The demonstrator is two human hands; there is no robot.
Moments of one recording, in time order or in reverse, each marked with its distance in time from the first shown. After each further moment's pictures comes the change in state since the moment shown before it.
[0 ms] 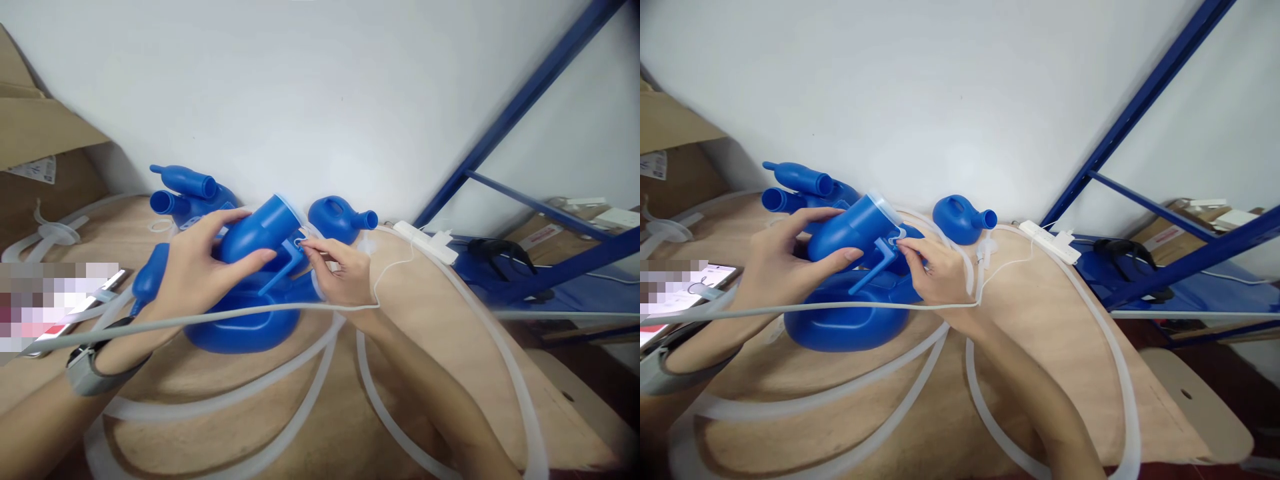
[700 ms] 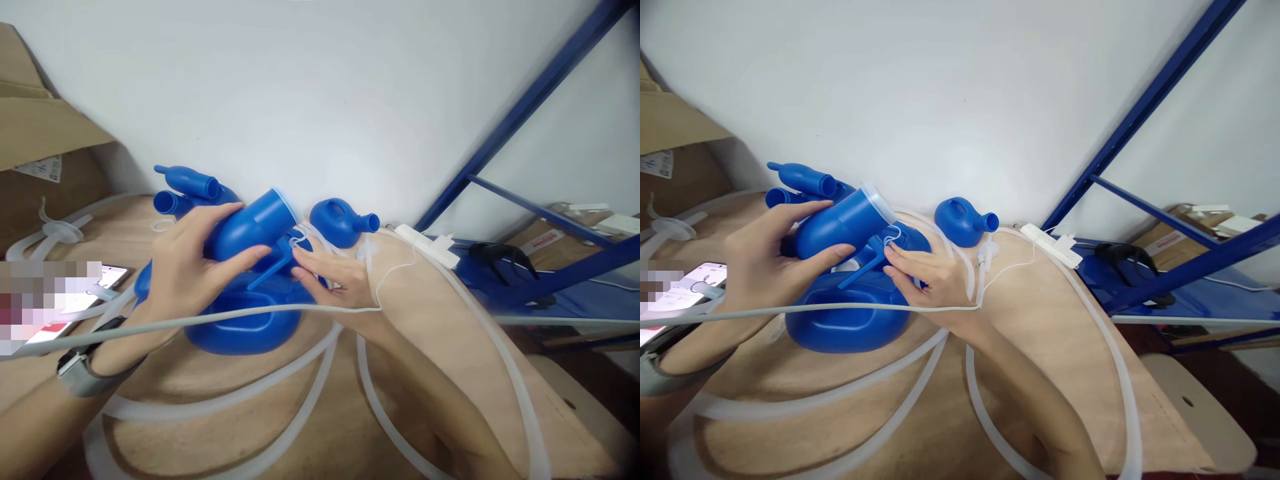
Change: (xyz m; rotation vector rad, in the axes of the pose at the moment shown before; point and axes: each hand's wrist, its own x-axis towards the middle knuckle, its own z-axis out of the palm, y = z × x) left_hand 0.000 -0.004 -0.008 0.121 0.134 0.183; right_hand -0.003 -0.009 -0.008 0.069 -0.131 -0.120
